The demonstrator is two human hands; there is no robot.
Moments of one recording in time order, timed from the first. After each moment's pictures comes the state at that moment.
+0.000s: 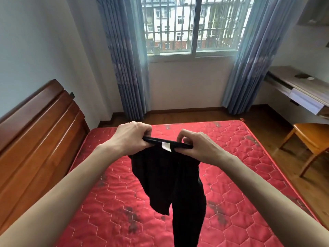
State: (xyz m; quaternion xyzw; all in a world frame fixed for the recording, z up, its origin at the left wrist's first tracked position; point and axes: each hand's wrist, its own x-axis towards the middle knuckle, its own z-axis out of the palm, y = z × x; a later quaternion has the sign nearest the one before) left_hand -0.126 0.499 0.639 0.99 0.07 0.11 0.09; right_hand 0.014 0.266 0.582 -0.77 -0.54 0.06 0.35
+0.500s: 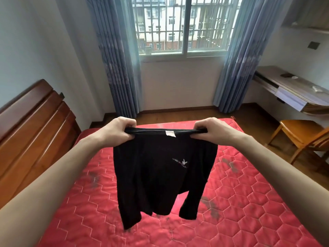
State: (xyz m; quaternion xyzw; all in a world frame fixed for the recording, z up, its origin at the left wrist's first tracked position) left_hand -0.128 0.535 0.638 0.96 0.06 0.04 0.28; right_hand 0.054 0.215 0.624 -0.86 -0.47 0.04 0.20
